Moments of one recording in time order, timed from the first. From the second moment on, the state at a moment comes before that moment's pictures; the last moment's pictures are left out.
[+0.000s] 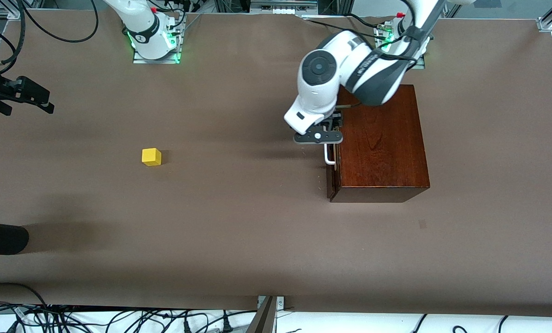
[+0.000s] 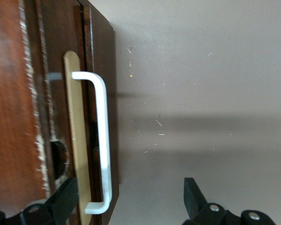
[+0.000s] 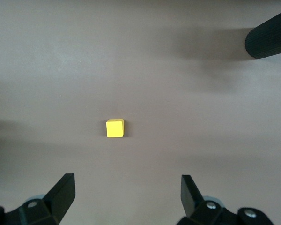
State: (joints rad) left arm -0.47 0.40 -0.29 -1.68 0.13 1.91 -0.81; right arm 0.00 0.00 -0.02 -1.57 0.01 1.58 -0.08
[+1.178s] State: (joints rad) left arm -0.54 0.49 -0.24 -1.68 0.25 1.94 -0.89; right arm 0.00 0.01 -0.02 -1.57 0.01 1.58 -0.08
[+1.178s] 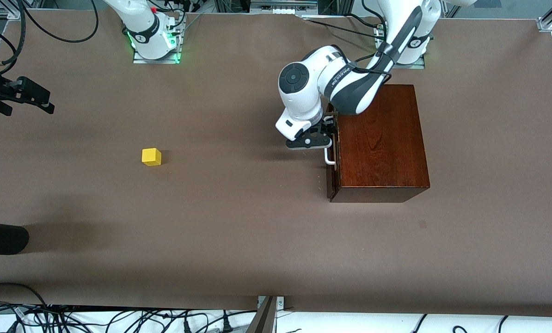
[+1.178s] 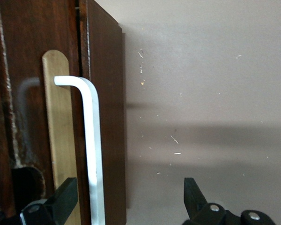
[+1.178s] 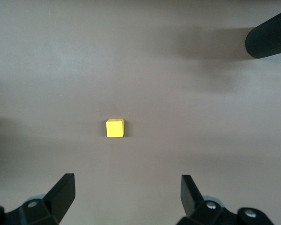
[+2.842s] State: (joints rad) left arm -0.57 0.55 -0.23 -1.68 0.25 2.03 -0.98; right arm 0.00 0.01 -0.02 -1.57 0.01 1.58 -0.08
